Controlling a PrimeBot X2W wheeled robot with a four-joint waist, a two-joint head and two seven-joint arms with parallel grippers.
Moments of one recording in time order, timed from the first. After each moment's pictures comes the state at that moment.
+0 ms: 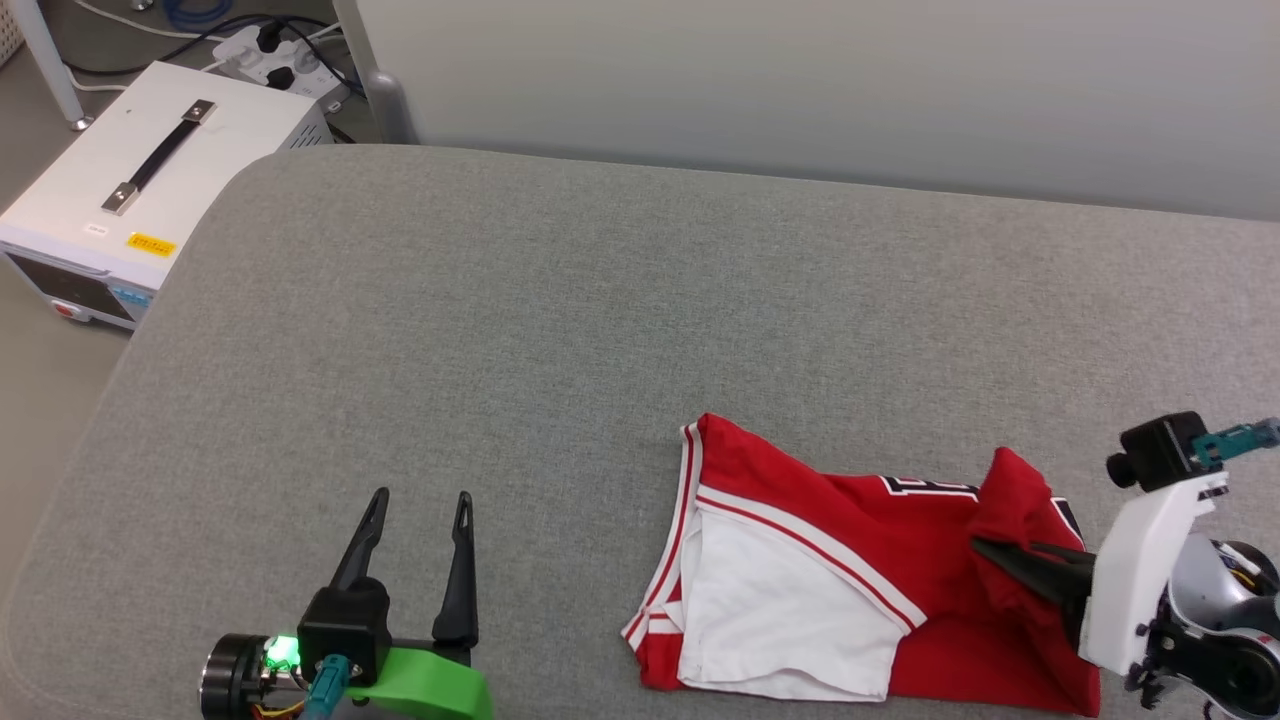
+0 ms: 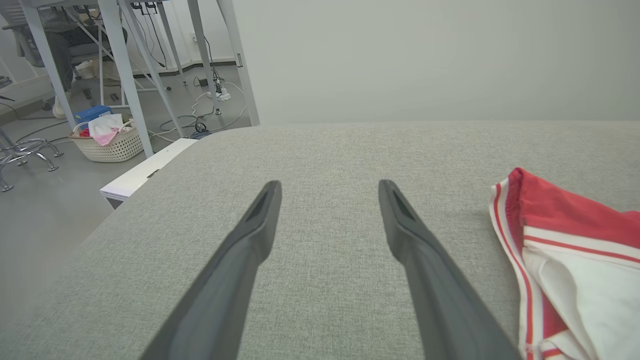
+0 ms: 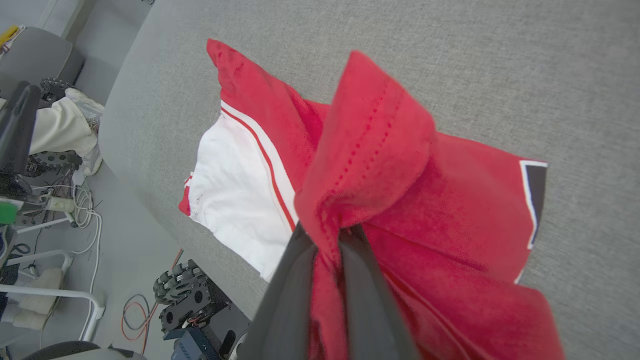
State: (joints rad) left arm 0.06 0.08 -0.09 0.07 -0.04 0.01 -0.26; right arm -0.16 -0.63 0.39 0.00 1.08 0.13 0.58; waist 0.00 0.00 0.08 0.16
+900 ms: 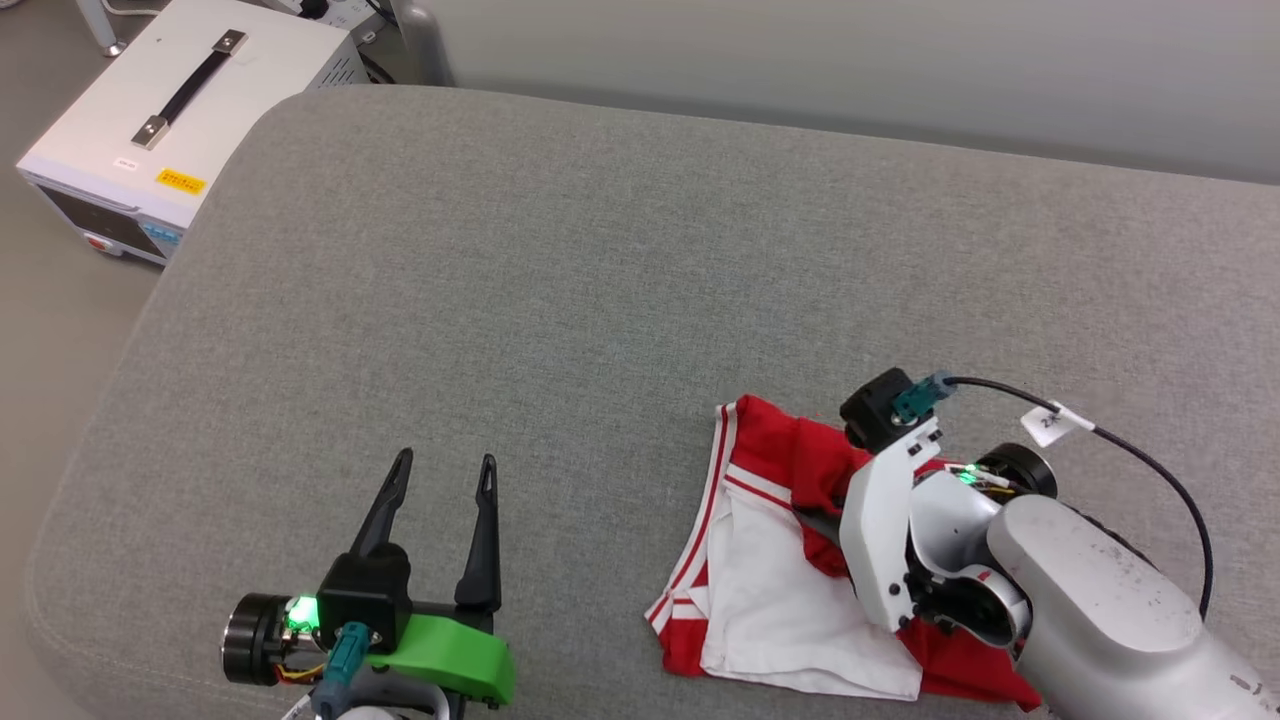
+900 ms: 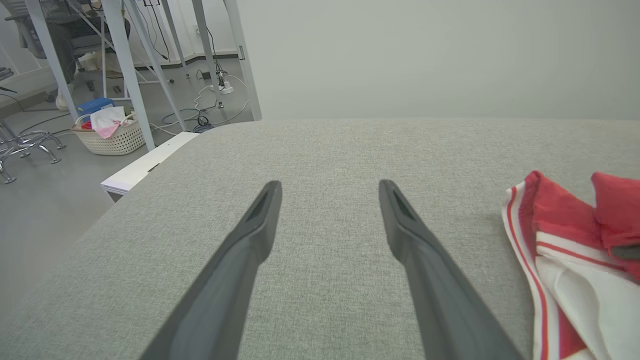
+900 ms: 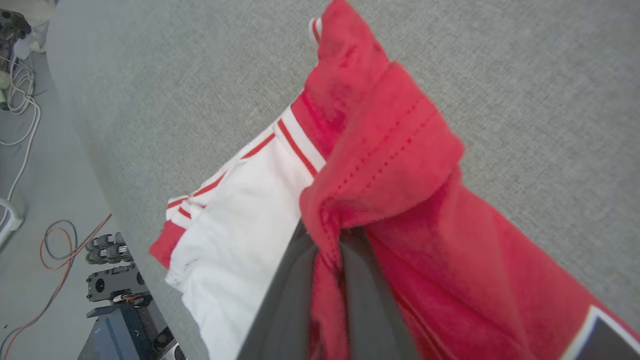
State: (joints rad) left arm 0.01 0.06 -0.12 0.07 -0.04 0.00 -0.26; right arm -0.54 -0.34 0.78 0.36 0.77 0.13 0.49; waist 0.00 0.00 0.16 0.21
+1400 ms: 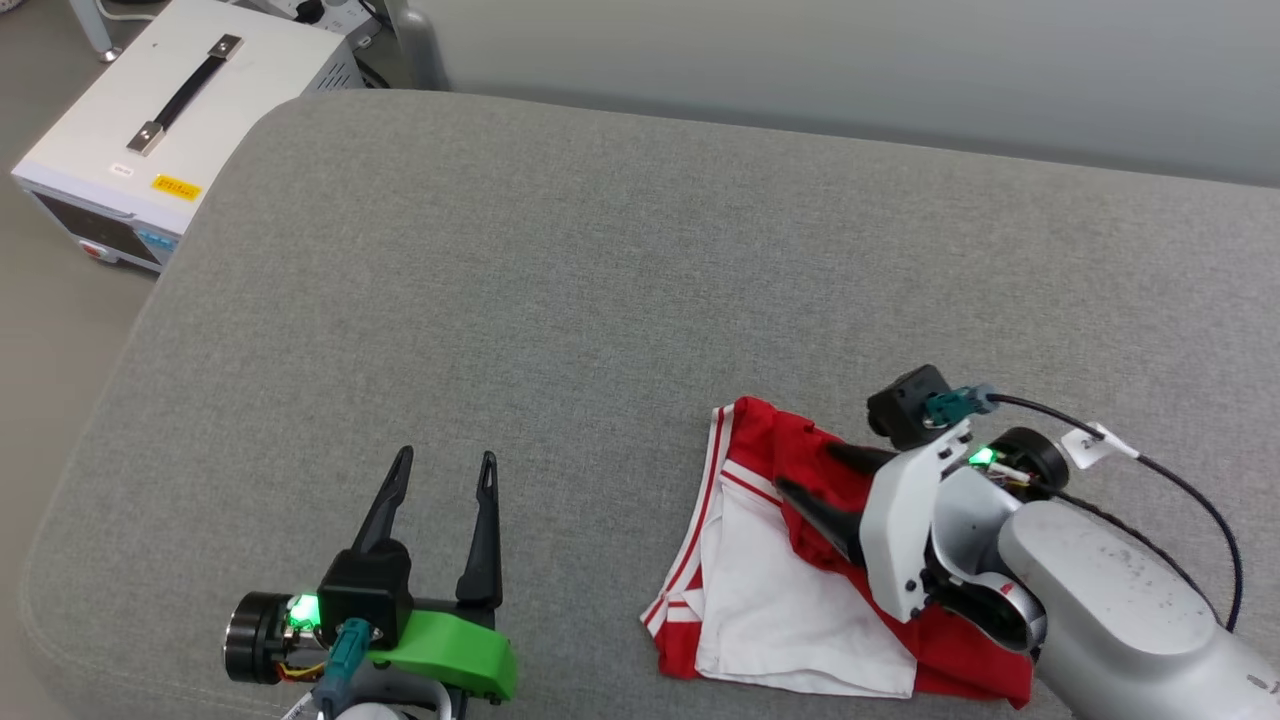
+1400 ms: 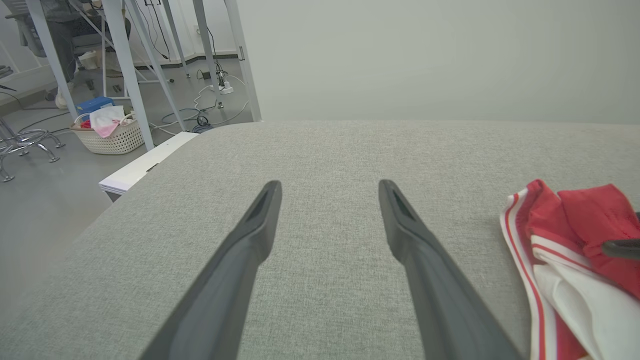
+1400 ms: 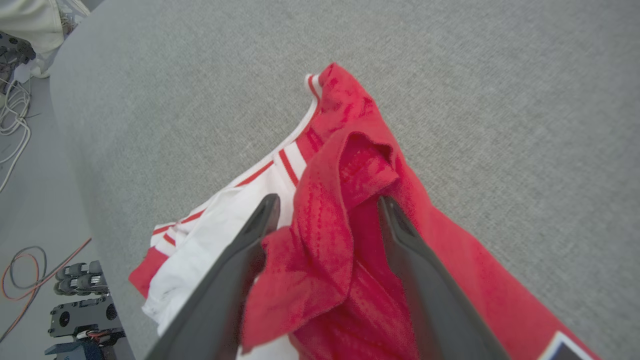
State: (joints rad) left arm 0.00 0.06 -0.13 0.08 -0.04 0.01 -0.26; right arm -0.56 -0.36 0.85 0.41 0.76 0.13 0.25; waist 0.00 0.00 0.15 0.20
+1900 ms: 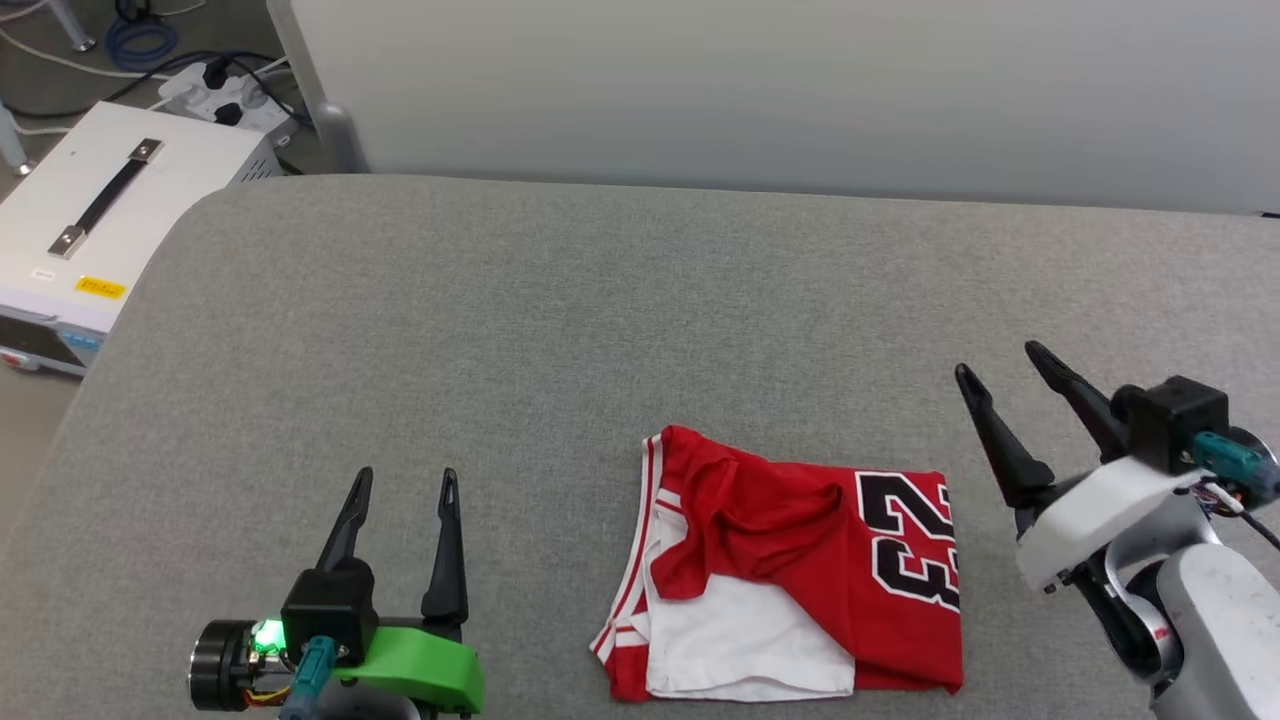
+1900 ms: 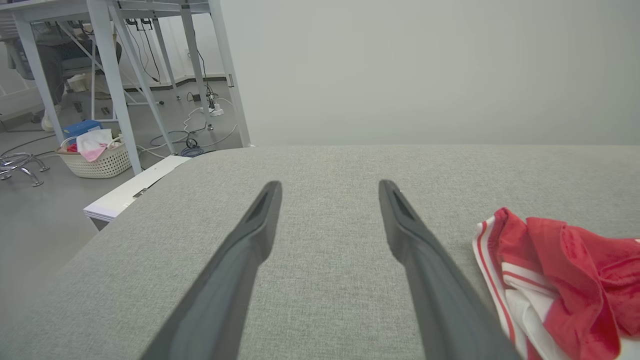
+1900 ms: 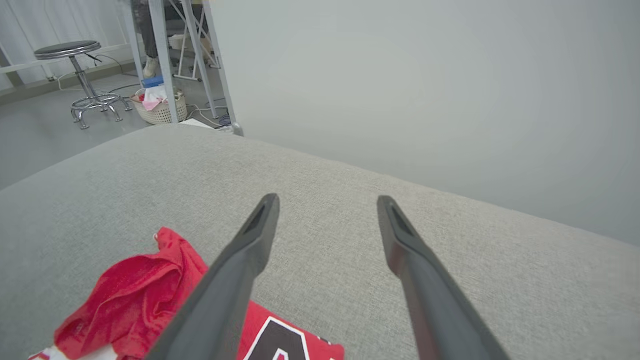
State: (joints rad) left arm 0.03 0.06 -0.07 0.07 -0.04 0.02 -0.26; right arm -0.29 -0.40 0.35 0.21 0.47 0.13 -0.11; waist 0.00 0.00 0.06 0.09
